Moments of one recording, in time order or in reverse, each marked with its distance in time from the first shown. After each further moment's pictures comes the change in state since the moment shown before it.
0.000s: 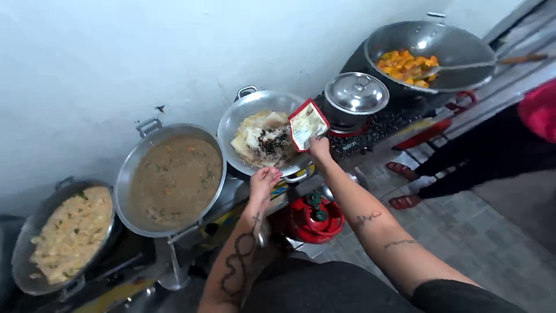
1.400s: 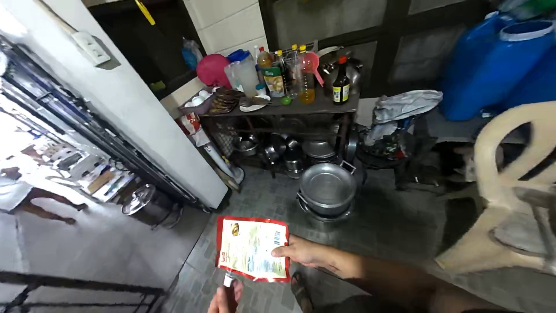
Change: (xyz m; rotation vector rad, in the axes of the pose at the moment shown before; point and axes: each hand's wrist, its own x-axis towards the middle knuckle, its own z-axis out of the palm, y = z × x) left_hand -0.515 -0.389 0.673 0.349 -1.692 0.216; right_hand -0.535 0.370 -0.791 0.903 1.017 -0.080
